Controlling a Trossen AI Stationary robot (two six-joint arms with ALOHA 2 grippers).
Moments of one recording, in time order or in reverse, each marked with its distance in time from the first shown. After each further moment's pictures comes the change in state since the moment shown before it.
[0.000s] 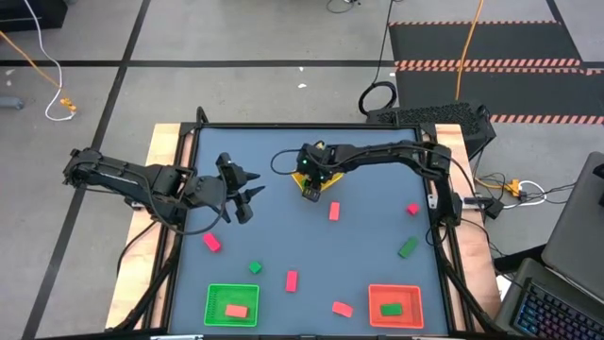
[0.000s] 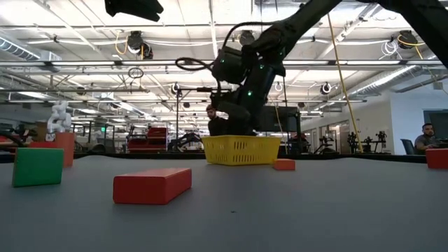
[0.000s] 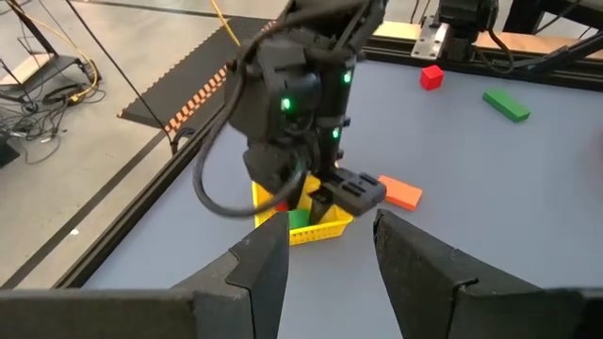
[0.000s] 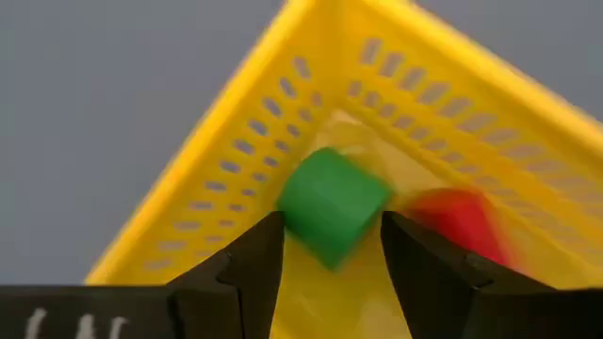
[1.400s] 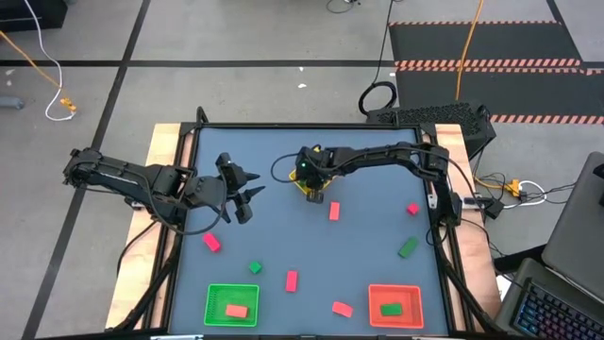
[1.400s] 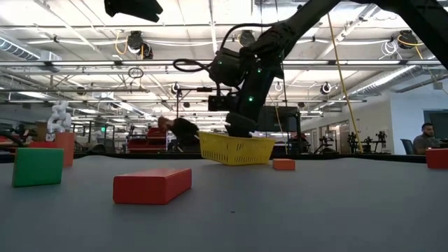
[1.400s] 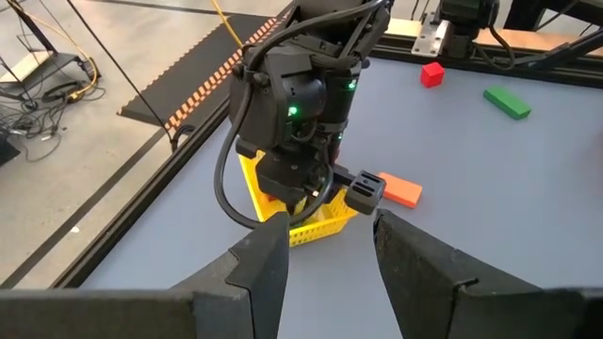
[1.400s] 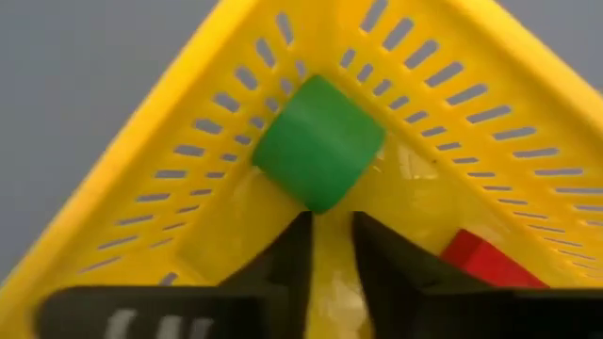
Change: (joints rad) left arm -0.001 0.000 0.000 -0.009 0.000 -0.006; right arm 0.015 0.006 -0.003 0.028 0.079 -0.273
